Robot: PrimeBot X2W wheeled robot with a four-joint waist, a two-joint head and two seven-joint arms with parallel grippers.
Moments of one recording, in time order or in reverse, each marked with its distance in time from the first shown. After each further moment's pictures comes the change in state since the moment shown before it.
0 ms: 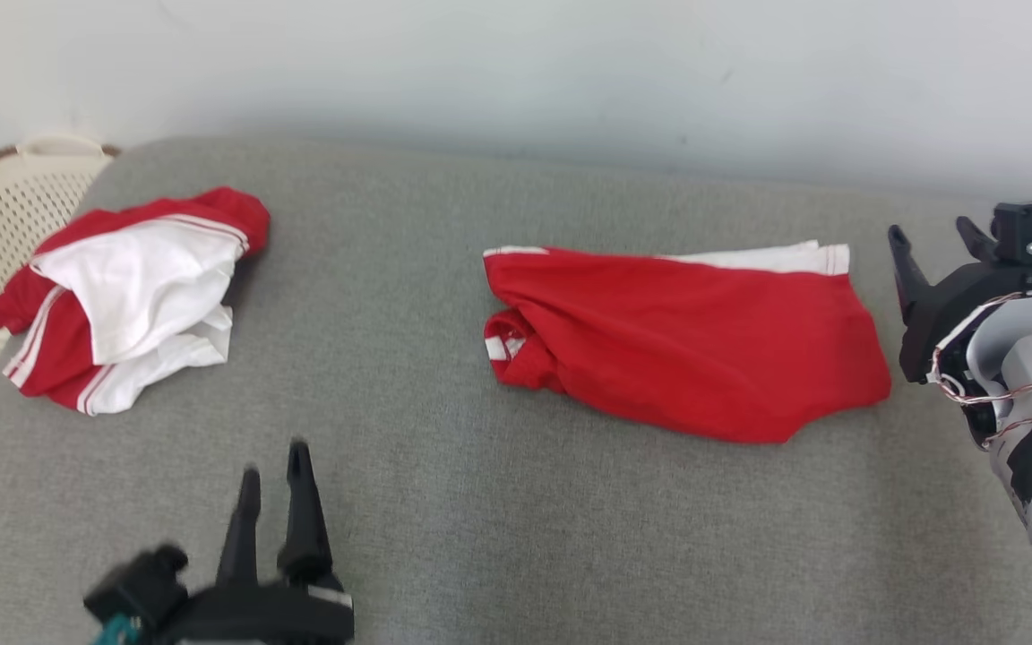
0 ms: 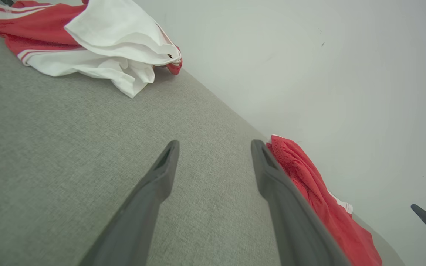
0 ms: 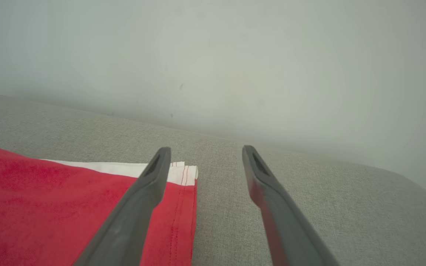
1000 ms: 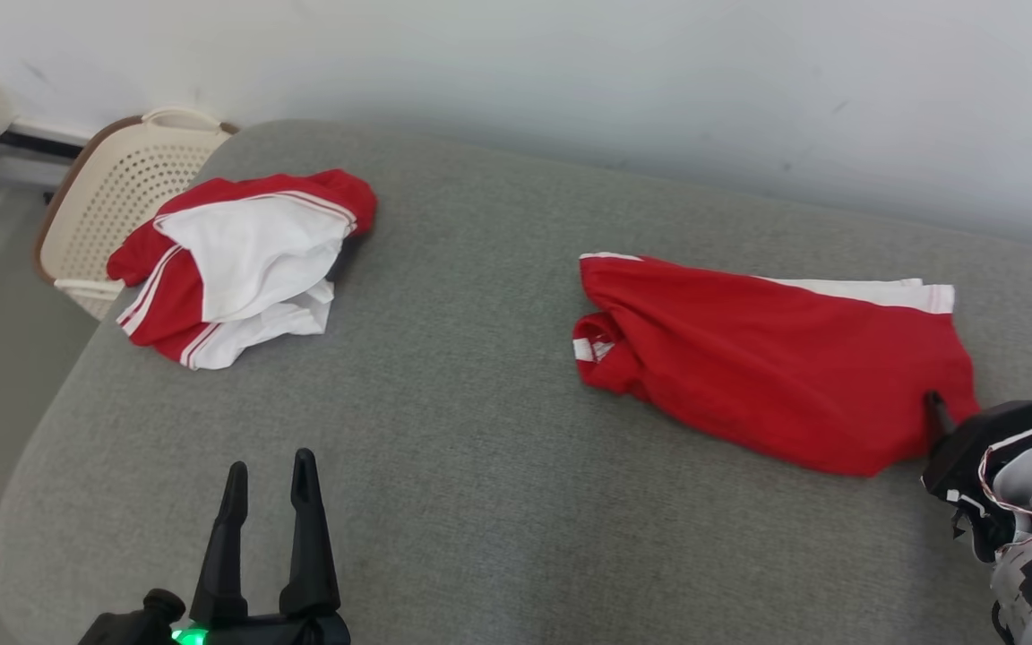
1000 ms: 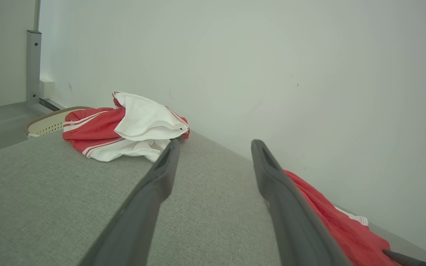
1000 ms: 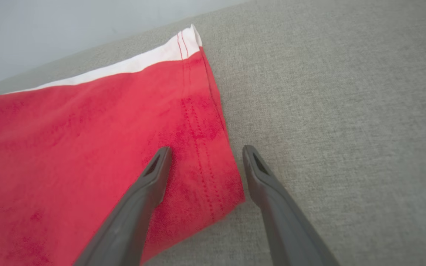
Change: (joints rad) left arm 0.191 -0.024 0.029 -0.324 0.302 -0.037 0.000; right arm 0.253 0.048 -0.534 0.016 -0.023 0.000 0.175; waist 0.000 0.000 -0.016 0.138
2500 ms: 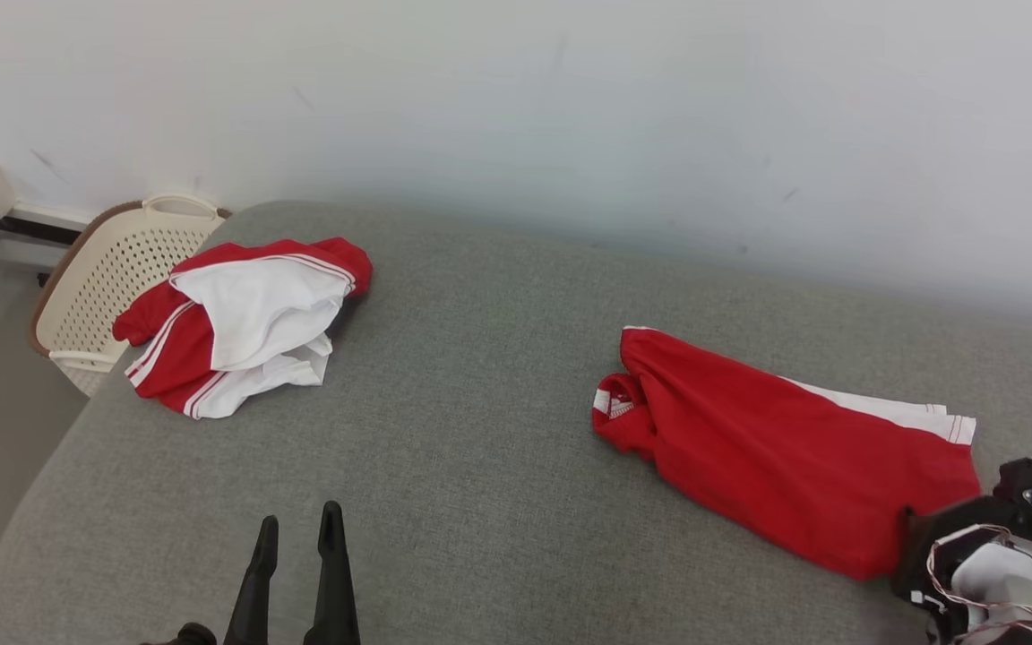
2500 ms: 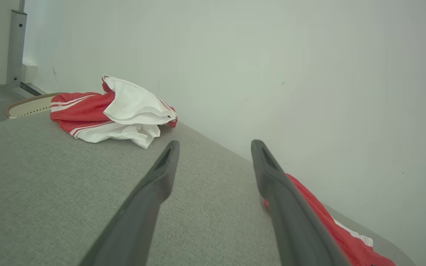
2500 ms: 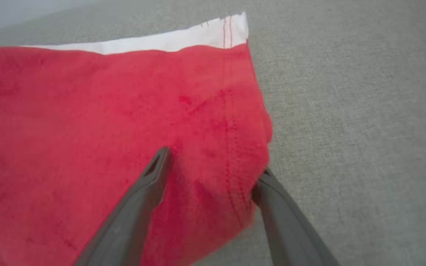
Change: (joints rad) left arm 0.046 -0.004 -0.038 0.075 -0.033 -0.001 0.000; right arm 0.134 0.179 -0.698 -0.068 -0.770 0.000 0.030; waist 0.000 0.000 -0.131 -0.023
